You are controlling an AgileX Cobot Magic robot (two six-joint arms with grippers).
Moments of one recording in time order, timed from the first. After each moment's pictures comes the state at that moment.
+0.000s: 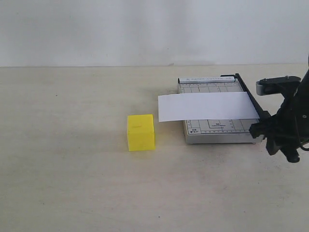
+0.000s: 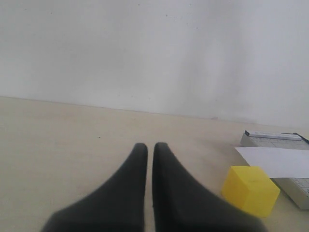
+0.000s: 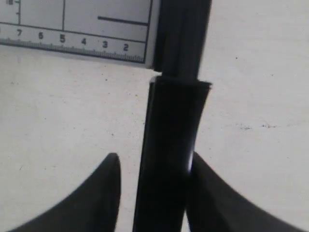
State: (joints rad) left arm -0.24 0.00 0.00 -0.37 0.13 0.20; right arm 0.09 1.77 -1.01 0.03 0.75 -0.10
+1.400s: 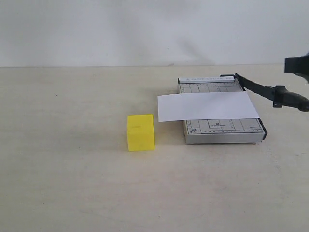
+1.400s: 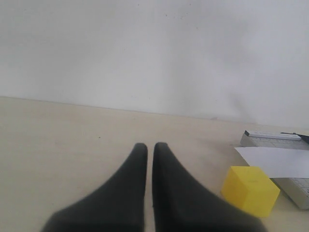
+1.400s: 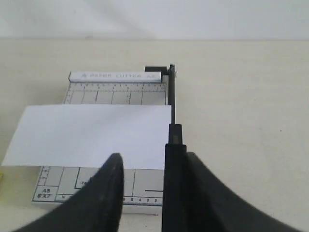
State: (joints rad) left arm -0.24 0.00 0.00 -0.37 0.13 0.20; right arm 0.09 1.10 -0.69 0.25 0.21 -0.18
